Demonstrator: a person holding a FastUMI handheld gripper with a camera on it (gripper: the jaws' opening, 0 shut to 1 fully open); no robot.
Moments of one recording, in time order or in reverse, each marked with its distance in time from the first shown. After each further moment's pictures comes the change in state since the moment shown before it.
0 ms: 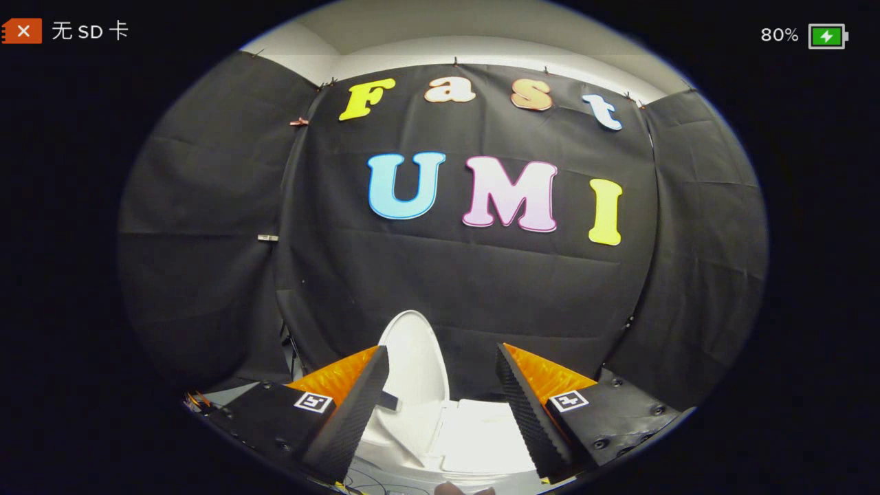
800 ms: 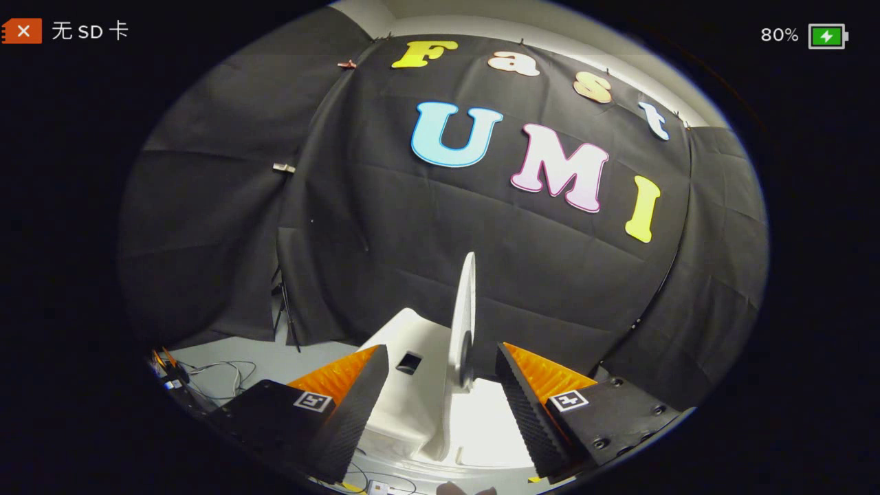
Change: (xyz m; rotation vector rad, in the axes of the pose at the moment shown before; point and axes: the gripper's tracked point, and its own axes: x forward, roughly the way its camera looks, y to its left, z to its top) arm 0.061 0.120 -0.115 -0.178 0.118 -0.006
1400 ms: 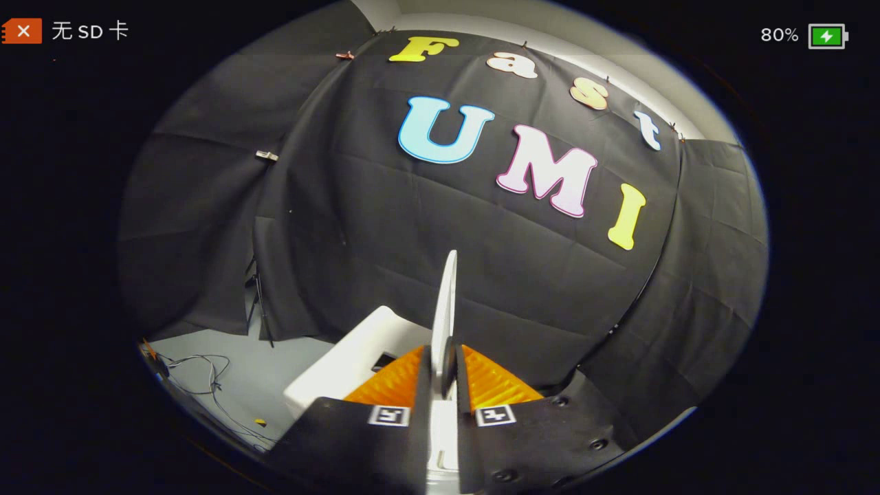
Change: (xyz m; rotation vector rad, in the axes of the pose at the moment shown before) arm 0.026 -0.003 -0.013 -0.067 0.011 -0.083
